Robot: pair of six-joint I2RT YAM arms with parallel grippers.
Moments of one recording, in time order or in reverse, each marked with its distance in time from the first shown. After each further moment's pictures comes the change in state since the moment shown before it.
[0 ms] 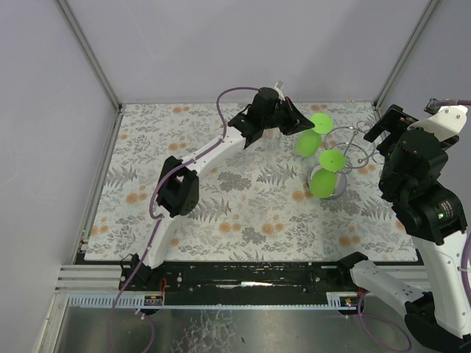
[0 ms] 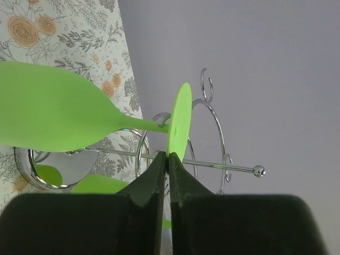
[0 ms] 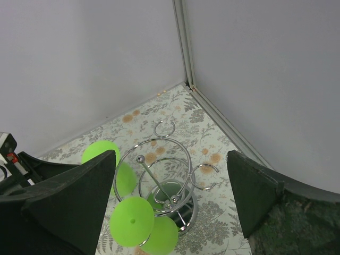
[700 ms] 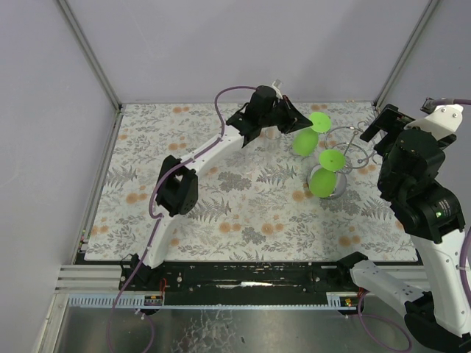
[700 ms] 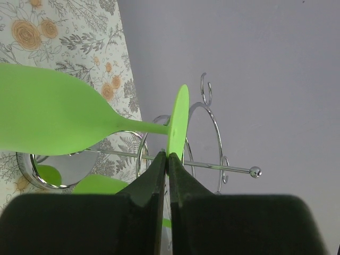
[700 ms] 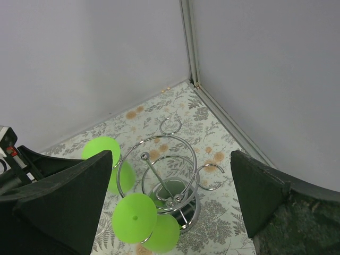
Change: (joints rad) left arm 0.015 0.000 0.003 0.000 0.017 -0.013; right arm 0.000 0.004 -0.007 0.004 -0.025 0.000
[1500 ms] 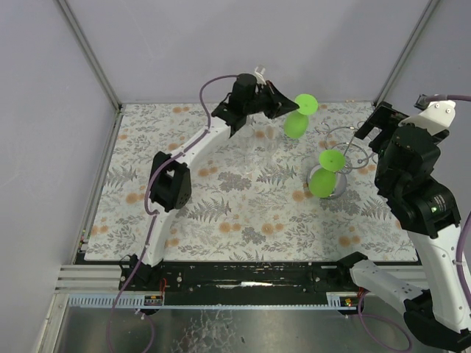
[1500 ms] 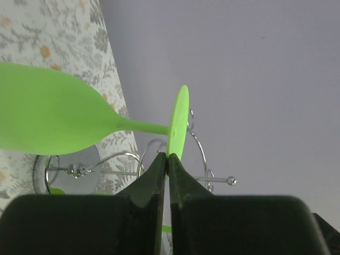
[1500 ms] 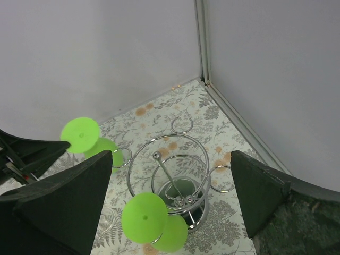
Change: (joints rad) left arm 0.092 -0.003 0.014 0.067 0.060 -0.017; right arm 0.000 0.011 -0.010 0.014 -0.038 0.007
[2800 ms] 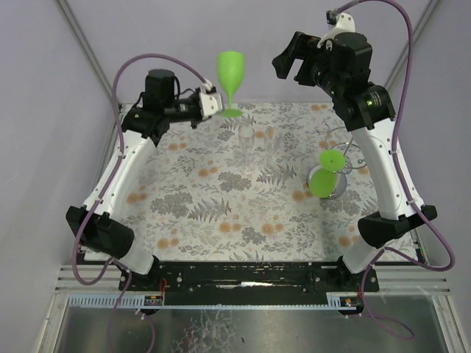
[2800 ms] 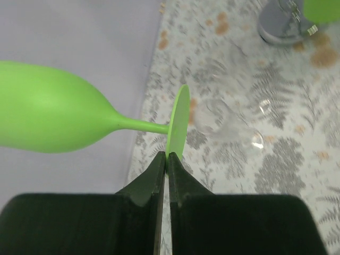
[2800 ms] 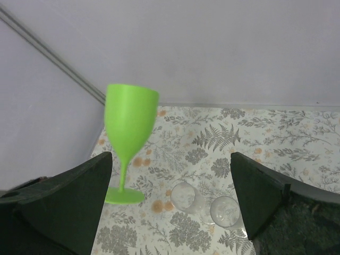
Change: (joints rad) left arm 0.301 -0.711 -0.400 -0.488 0.338 2.042; right arm -0.008 0.752 0.716 0.048 -0.781 0.132
